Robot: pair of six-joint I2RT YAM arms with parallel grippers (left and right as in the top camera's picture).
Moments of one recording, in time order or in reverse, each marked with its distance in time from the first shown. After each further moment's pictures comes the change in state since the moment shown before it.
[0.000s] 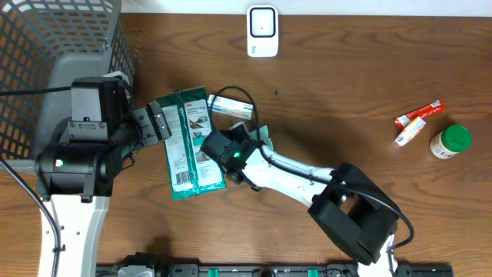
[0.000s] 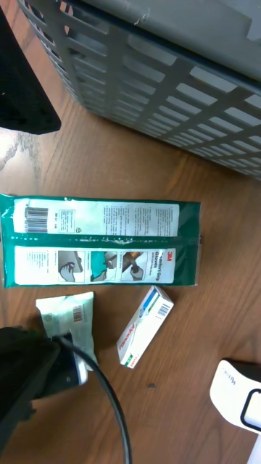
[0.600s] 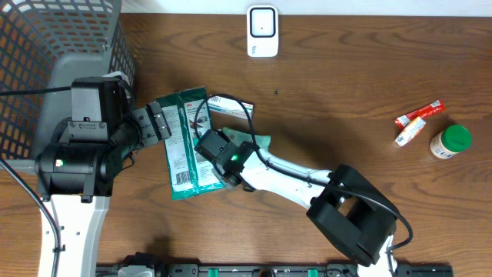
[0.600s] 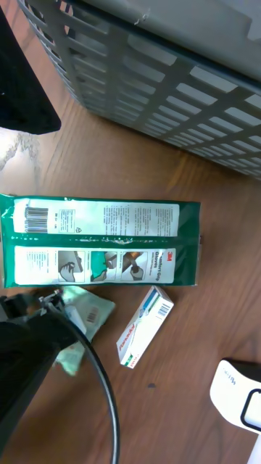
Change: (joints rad) left arm 0.000 0.000 0.000 0.000 0.000 0.000; right arm 0.021 0.000 0.000 0.159 -0.290 -0.090
